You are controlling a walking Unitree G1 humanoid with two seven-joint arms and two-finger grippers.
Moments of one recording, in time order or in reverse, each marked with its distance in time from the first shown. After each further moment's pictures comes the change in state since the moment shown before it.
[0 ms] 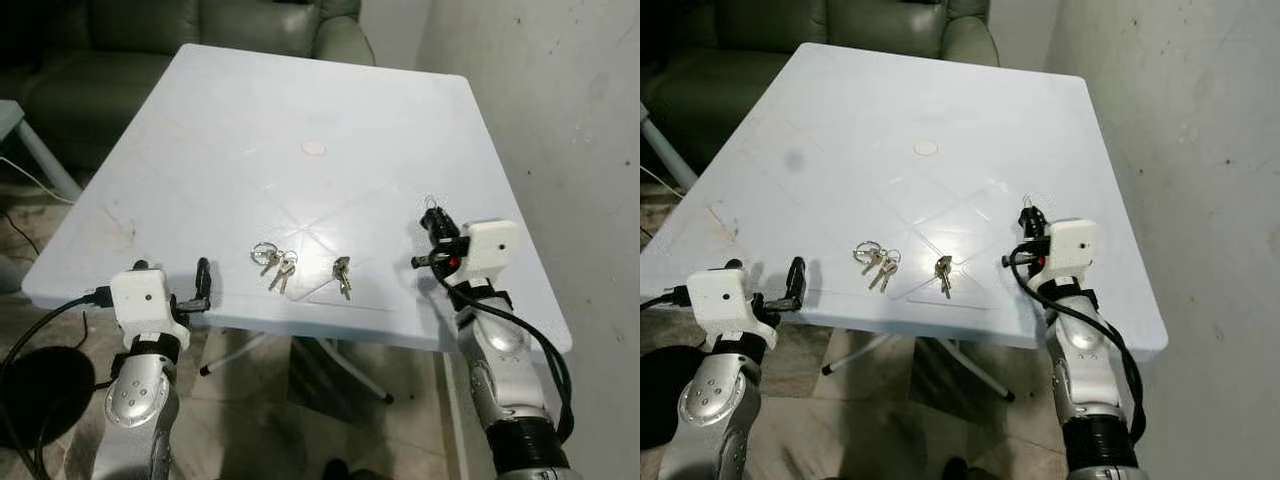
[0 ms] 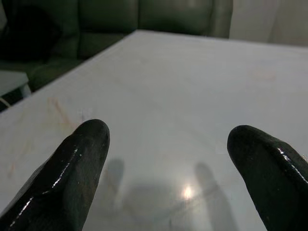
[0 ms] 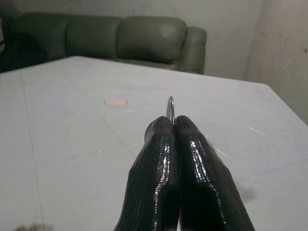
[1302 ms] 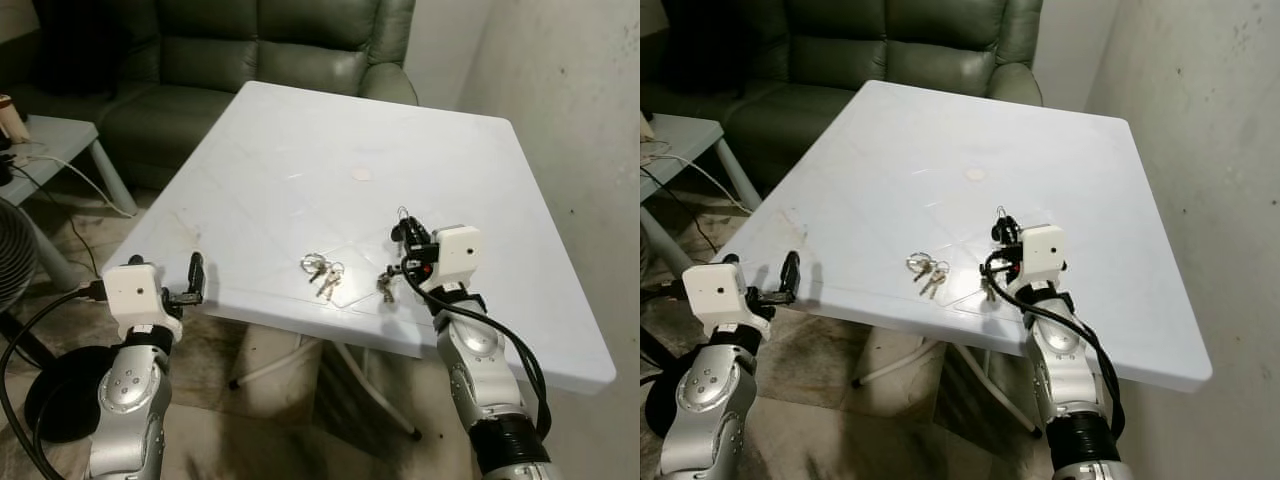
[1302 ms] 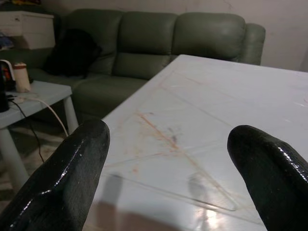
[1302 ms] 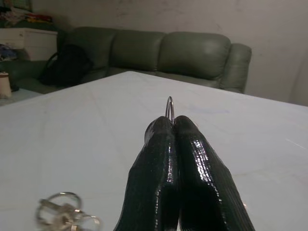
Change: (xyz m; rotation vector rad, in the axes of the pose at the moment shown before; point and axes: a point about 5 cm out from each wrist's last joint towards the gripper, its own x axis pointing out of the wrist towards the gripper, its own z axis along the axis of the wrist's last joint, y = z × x) left arm 0.004 0.014 -0.017 0.008 0.014 -0.001; right arm -0.001 0.013 -0.015 0.012 0.057 0.040
